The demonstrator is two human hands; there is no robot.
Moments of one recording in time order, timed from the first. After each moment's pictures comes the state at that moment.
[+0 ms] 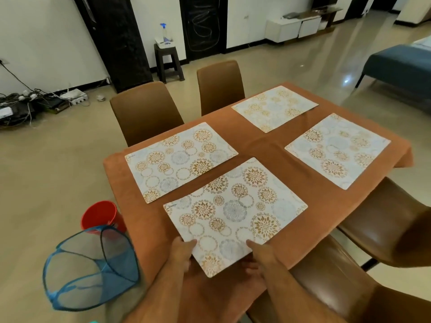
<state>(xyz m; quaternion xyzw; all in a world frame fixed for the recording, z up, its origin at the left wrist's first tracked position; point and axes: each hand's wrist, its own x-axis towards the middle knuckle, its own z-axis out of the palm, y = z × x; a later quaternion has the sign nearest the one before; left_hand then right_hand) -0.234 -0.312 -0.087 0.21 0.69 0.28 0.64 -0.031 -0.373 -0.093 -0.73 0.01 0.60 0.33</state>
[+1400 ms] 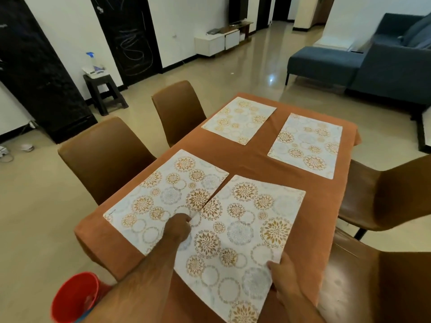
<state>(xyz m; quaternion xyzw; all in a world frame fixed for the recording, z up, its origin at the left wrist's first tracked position) -0.272 -0.076 -0.063 0.78 0.54 -0.04 0.30 -0.112 -0.334 -0.095 -0.74 0.04 0.38 0.55</state>
